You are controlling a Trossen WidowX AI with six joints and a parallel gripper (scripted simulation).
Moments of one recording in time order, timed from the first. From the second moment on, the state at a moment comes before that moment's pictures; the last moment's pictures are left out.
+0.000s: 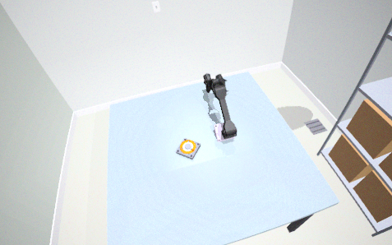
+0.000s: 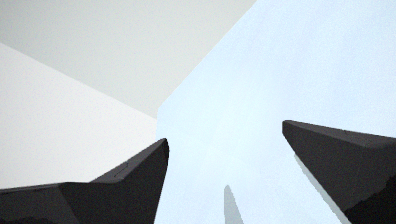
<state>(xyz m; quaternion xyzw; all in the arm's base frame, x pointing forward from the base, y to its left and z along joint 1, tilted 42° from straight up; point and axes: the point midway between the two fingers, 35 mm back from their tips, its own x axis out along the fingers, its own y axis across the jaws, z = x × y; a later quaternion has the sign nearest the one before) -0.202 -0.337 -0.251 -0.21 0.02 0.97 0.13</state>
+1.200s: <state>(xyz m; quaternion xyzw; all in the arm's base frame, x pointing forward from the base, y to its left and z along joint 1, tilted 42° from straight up) 0.226 -0.247 -0.005 -0.45 -0.65 0.29 -0.54</state>
